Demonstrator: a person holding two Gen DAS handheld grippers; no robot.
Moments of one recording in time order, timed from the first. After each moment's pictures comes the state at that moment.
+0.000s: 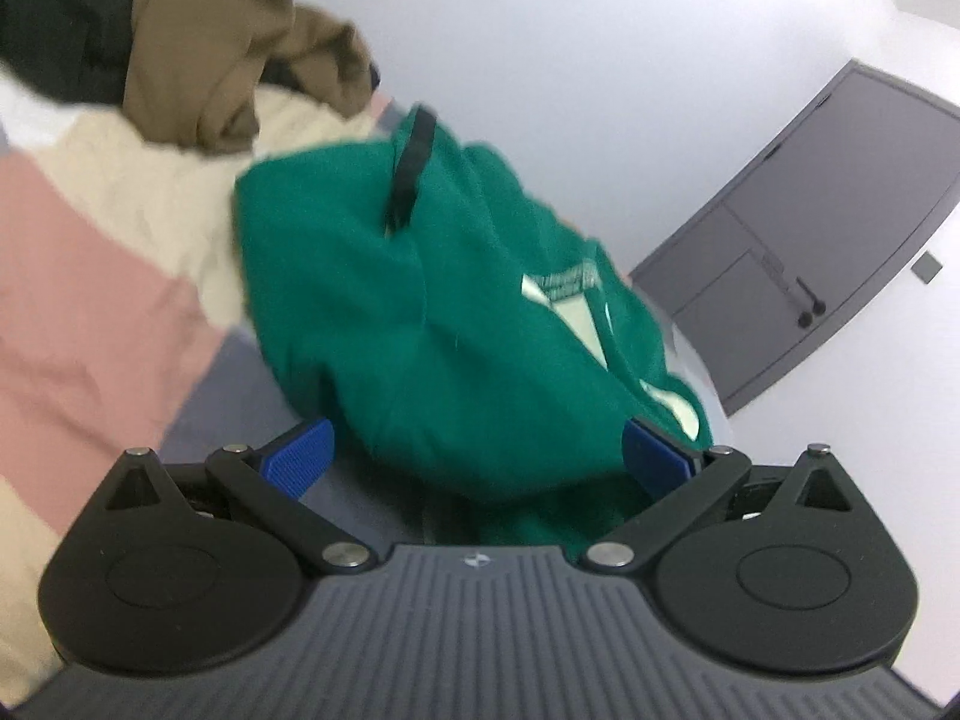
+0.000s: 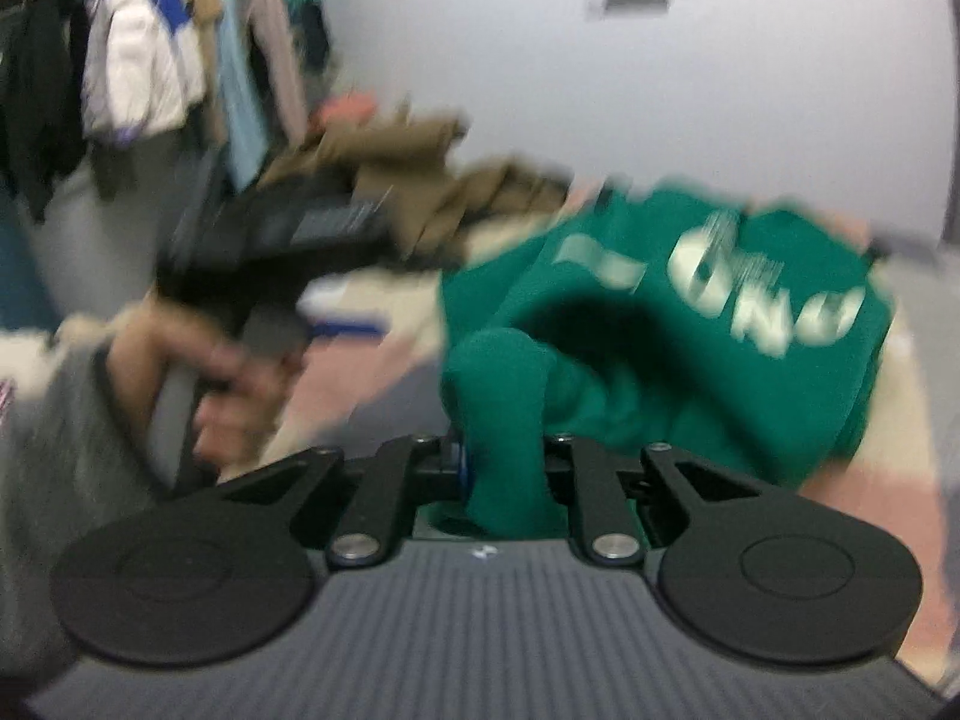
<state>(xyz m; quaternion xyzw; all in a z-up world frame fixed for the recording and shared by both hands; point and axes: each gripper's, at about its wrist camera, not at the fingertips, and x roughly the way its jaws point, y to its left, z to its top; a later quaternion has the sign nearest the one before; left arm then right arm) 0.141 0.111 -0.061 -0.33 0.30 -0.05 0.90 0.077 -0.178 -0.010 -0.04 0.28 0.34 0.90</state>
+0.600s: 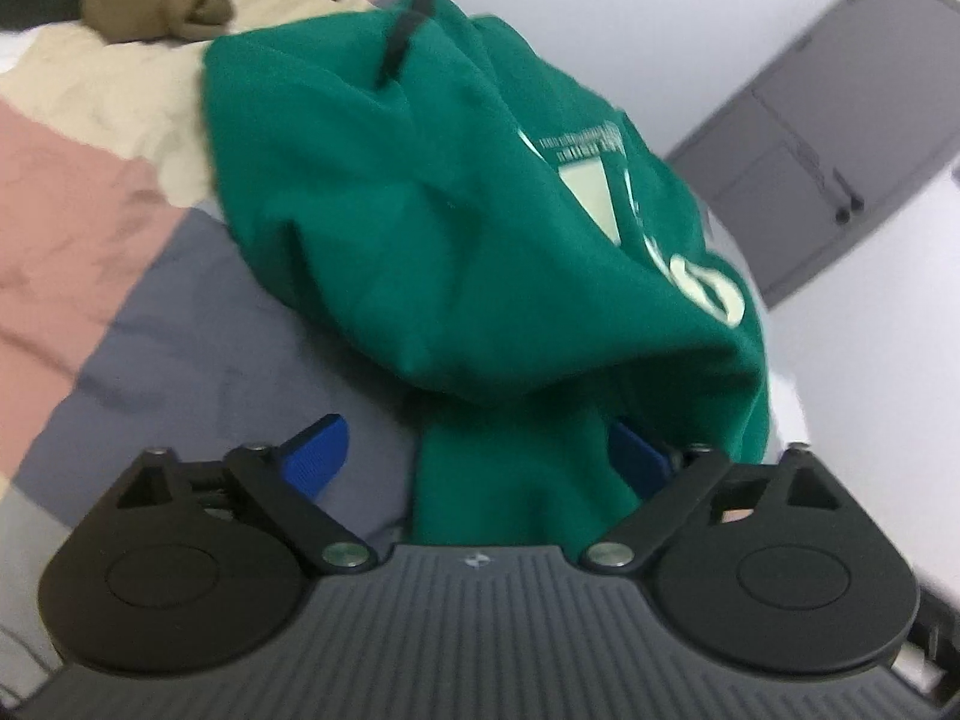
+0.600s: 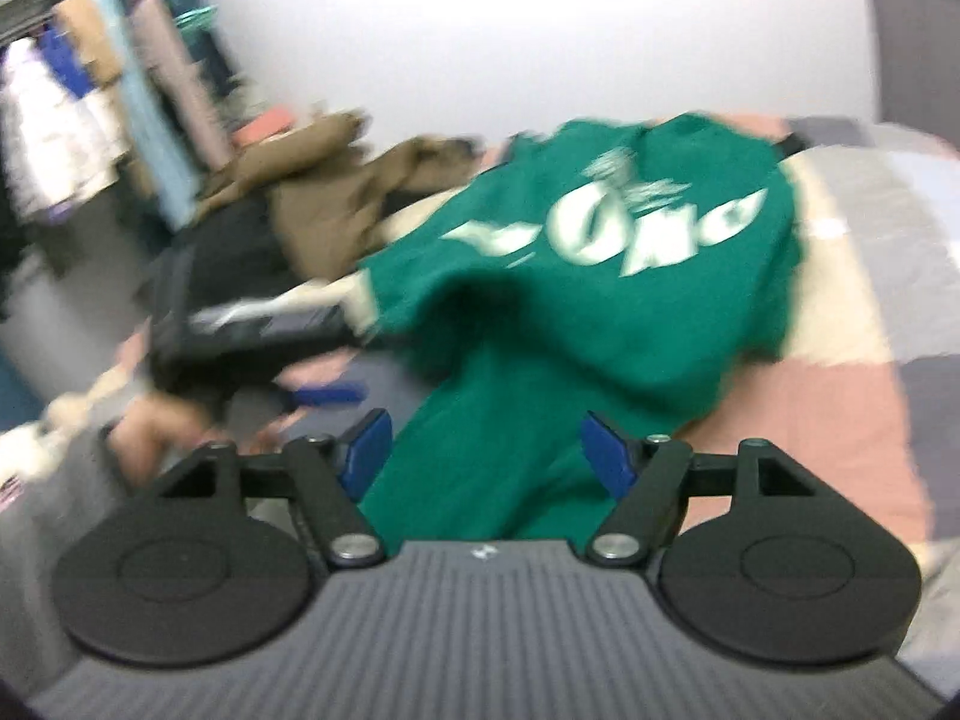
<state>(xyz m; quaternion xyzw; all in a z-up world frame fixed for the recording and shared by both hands) 0.171 0.067 -0.096 -0.27 0.40 -0.06 0.87 0.114 -0.242 0.005 0.06 0.32 0.25 0.91</state>
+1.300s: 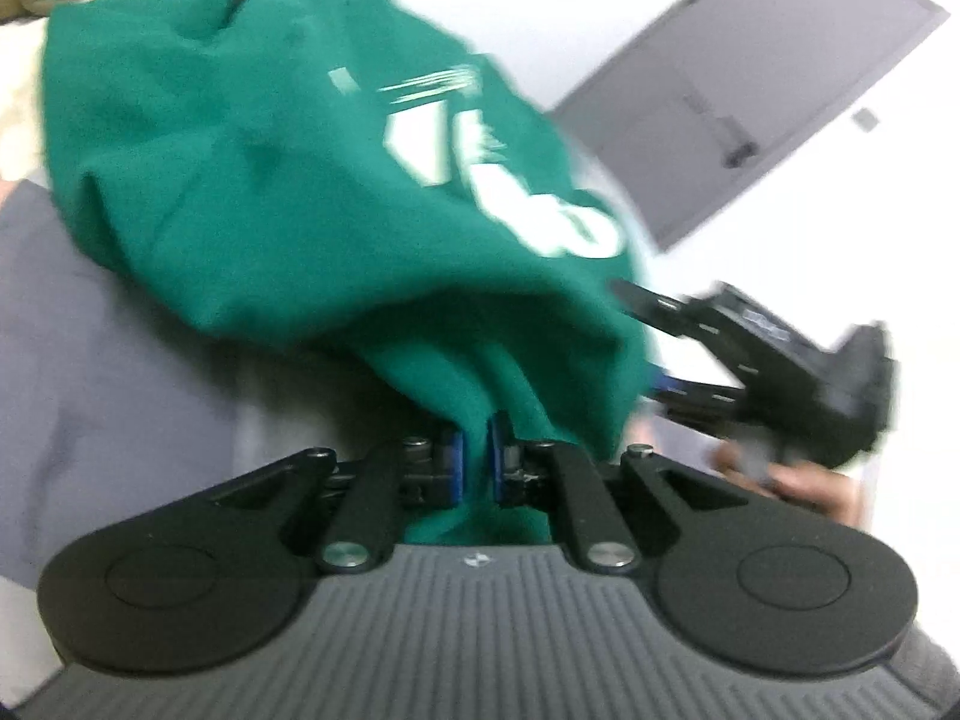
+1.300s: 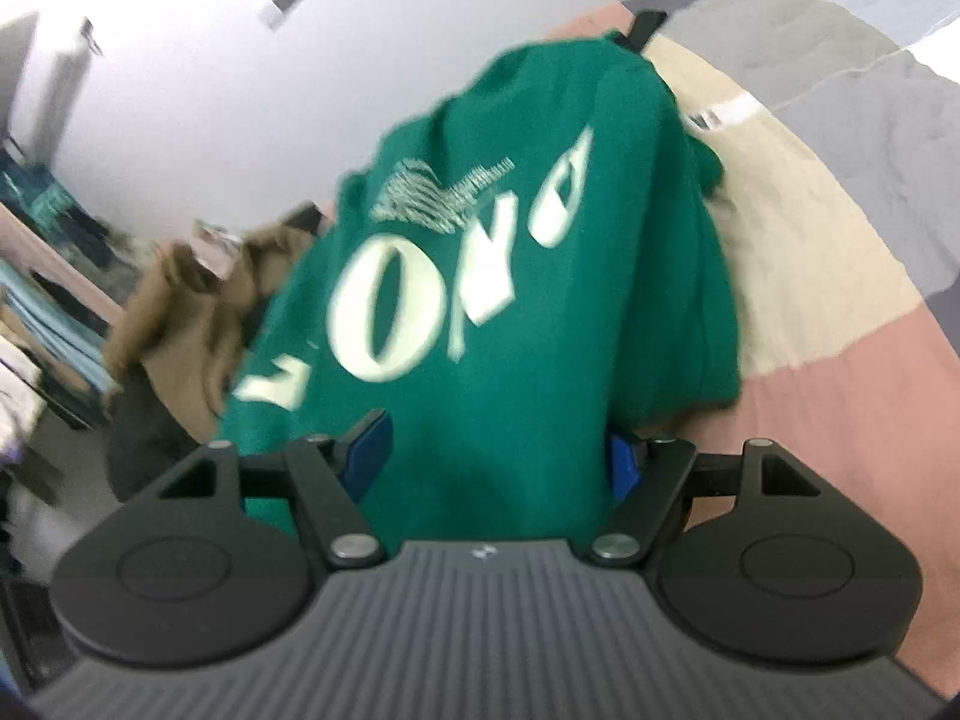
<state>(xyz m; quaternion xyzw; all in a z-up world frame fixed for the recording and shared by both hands) 0.176 0.033 -0.094 -0.29 0.38 -0.20 0.85 0.263 -0.288 -0.069 0.28 0.37 0.19 0.87</state>
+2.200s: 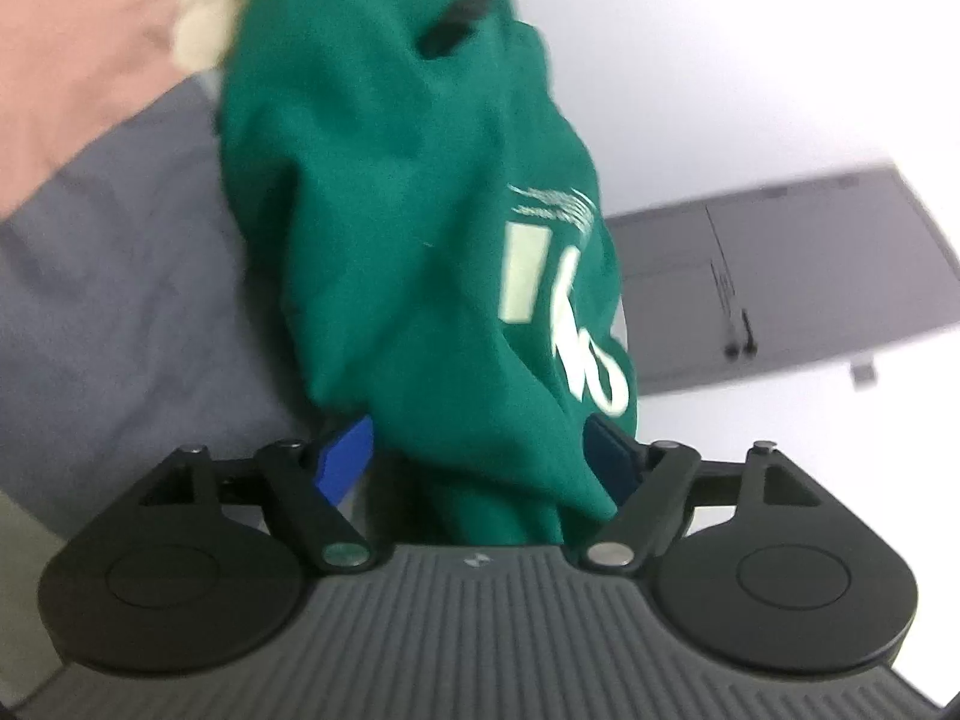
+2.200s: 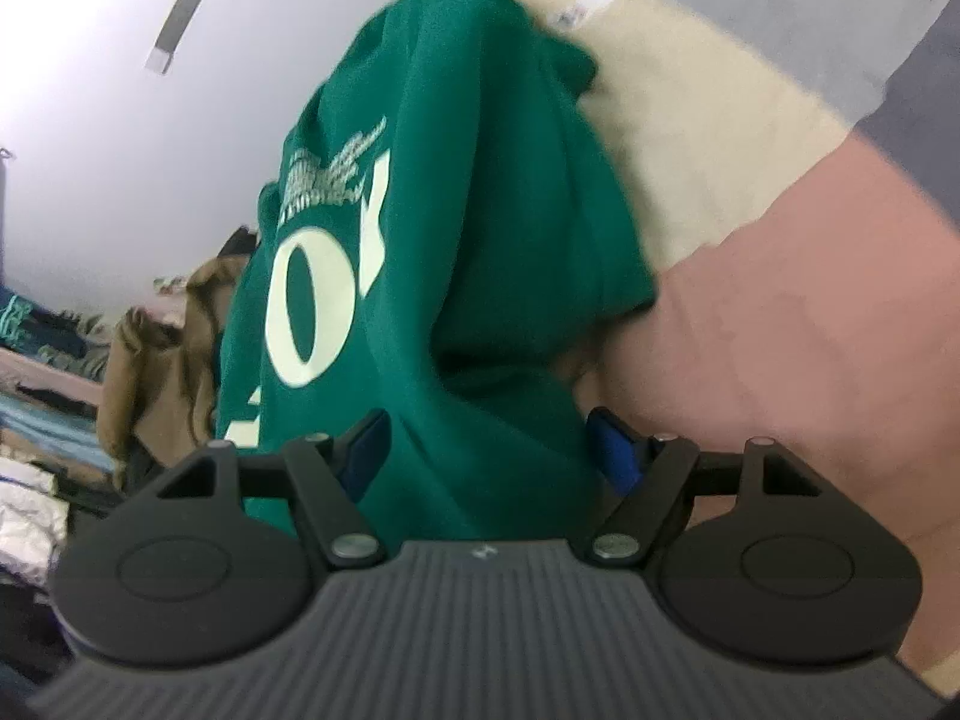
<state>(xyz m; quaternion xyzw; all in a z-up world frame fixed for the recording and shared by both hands) 0.187 0.116 -0.130 -0.54 0.36 -0.11 0.75 0.275 -0.308 -0.112 0.38 0.45 0.12 0.80</state>
